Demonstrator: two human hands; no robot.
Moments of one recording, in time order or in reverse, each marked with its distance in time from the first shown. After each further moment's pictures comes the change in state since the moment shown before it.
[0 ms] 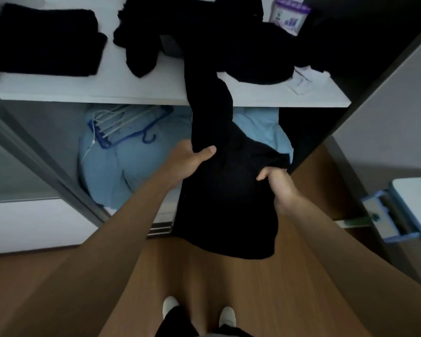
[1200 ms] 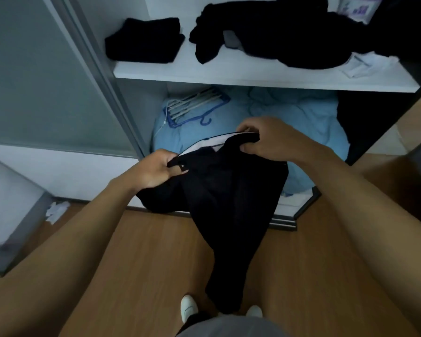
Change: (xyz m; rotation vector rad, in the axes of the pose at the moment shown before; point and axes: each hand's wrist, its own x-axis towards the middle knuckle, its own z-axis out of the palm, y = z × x) left_hand -0.196 -0.028 -0.058 0.552 0.108 -0.103; right_hand -0.100 -0.036 0.033 -1.142 -0.490 -0.985
